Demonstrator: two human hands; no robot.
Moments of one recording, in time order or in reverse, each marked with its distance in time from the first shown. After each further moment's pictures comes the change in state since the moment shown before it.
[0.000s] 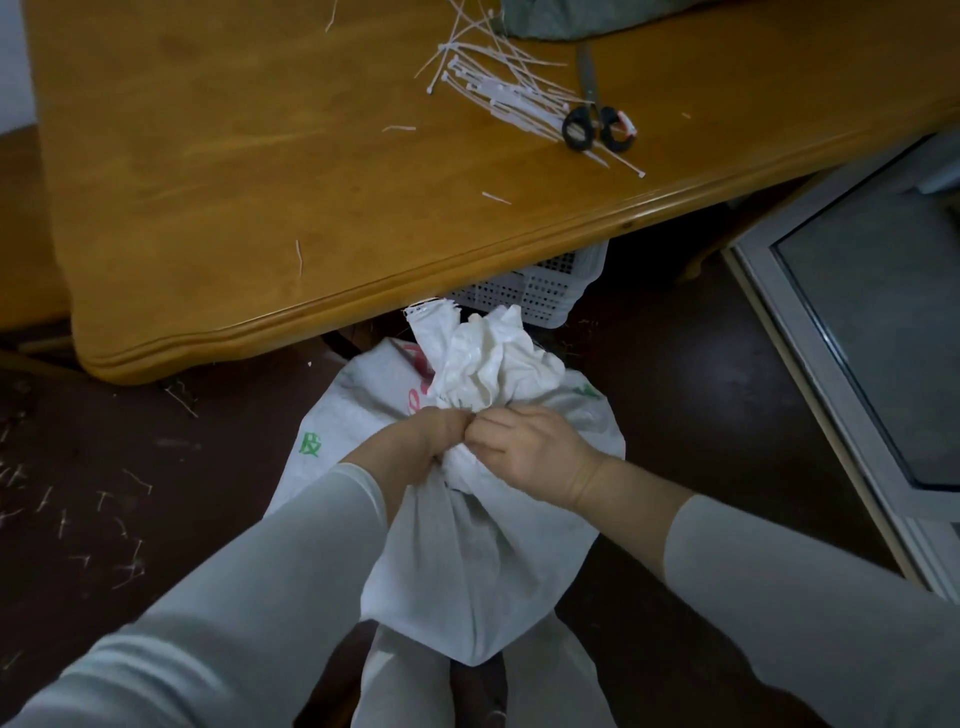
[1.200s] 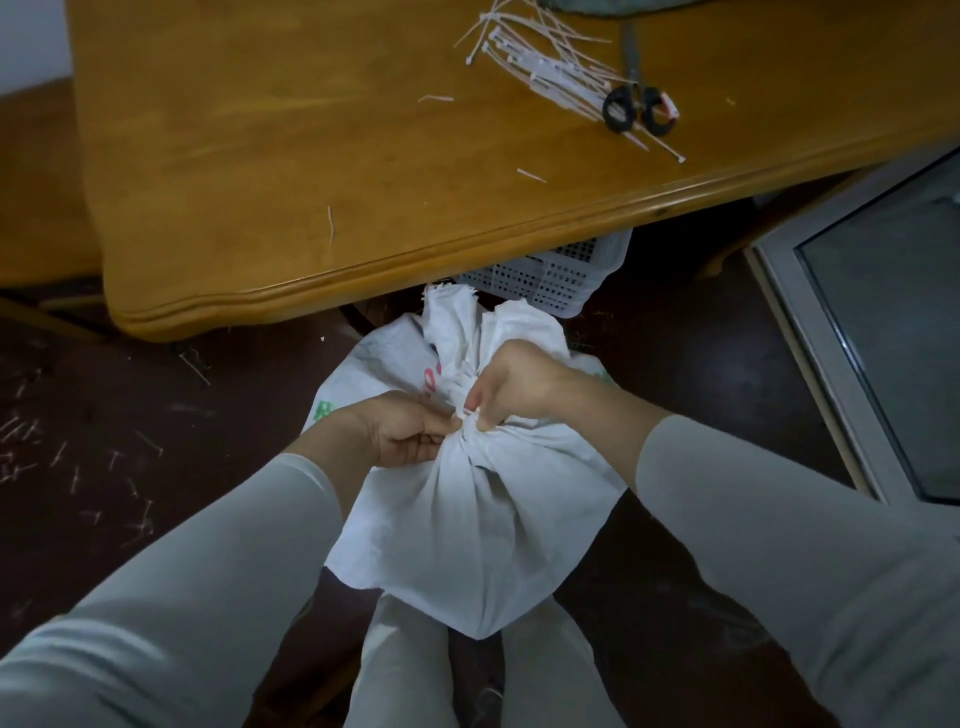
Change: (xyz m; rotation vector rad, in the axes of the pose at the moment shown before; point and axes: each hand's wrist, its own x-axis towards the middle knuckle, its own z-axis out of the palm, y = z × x) left_hand 0.002 -0.032 -0.049 -0.322 -0.252 -0.059; right_hand 0.060 0.012 -0.011 0.519 -0.703 0.698
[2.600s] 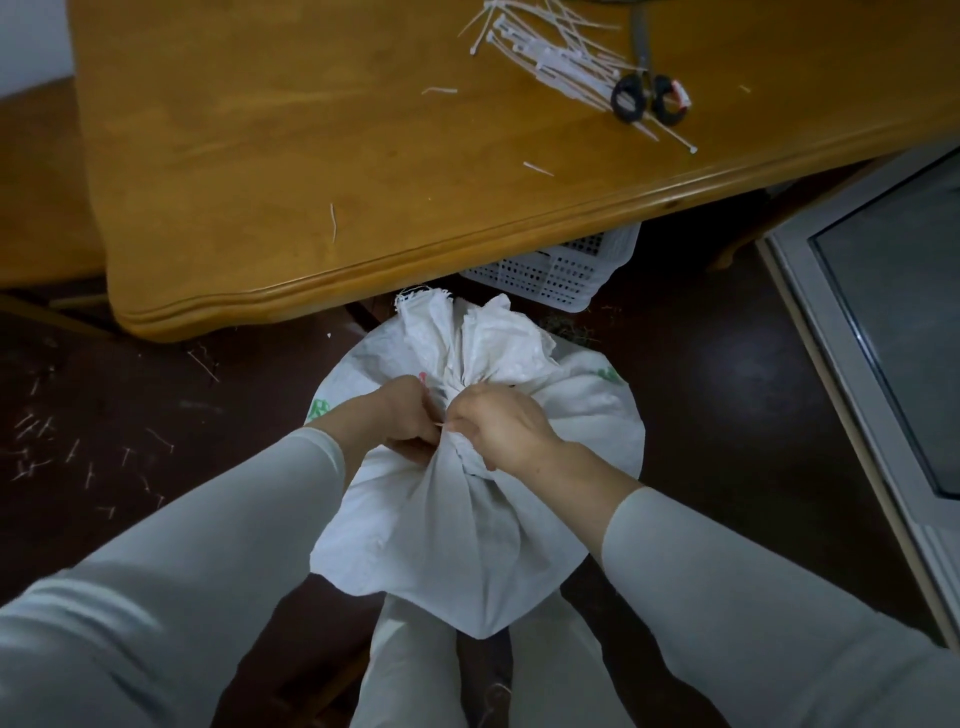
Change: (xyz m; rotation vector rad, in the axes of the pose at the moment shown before) left_hand -0.008 0.015 -0.001 0.800 0.304 0.046; right_hand -0.005 -0.012 0.054 -0.370 0.113 -0.054
